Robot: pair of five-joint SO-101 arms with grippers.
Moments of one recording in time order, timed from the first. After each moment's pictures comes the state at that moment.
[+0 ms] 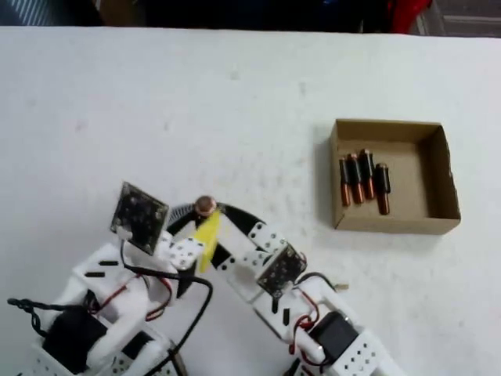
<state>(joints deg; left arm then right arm) 27.9 -85.8 56.5 67.8 7.1 -47.1 -102.2 96.4 17.2 11.5</state>
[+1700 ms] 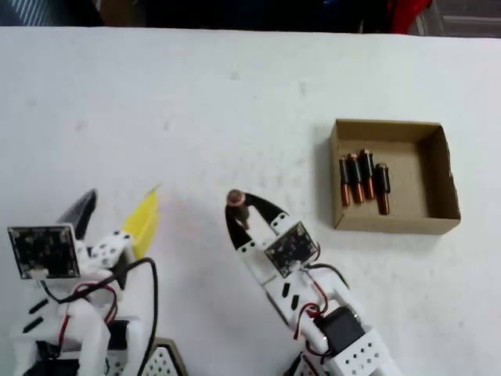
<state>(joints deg) -8.7 -99.1 54.4 72.4 2.0 -36.8 -102.2 95.2 26.0 11.6</state>
